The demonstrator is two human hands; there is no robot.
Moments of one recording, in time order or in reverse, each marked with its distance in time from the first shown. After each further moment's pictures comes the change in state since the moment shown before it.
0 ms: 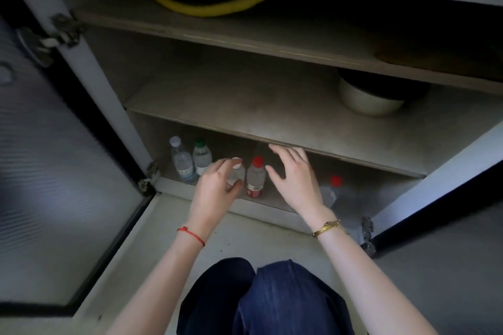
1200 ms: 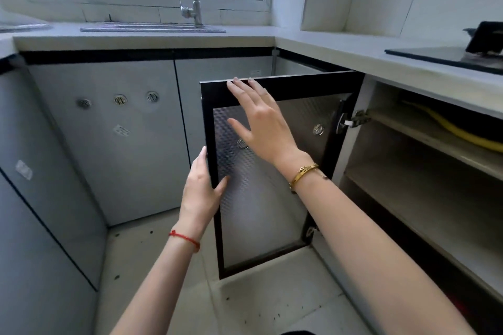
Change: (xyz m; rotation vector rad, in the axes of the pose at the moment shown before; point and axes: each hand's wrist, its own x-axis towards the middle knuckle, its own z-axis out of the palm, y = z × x) left_hand -0.191 -0.111 -0.310 0.189 0.868 -0.632; right_hand 0.037 -0.484 0.034 0.368 -0.035 -1.166
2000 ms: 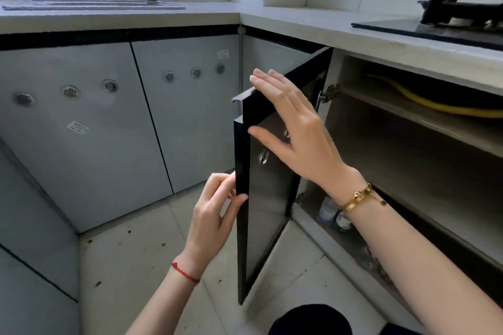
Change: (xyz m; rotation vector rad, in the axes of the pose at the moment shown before) left_hand -0.069 0.019 0.002 -0.294 -0.120 0.496; right_hand -0.078 -0.013 -0.074 0.029 0.097 -0.016
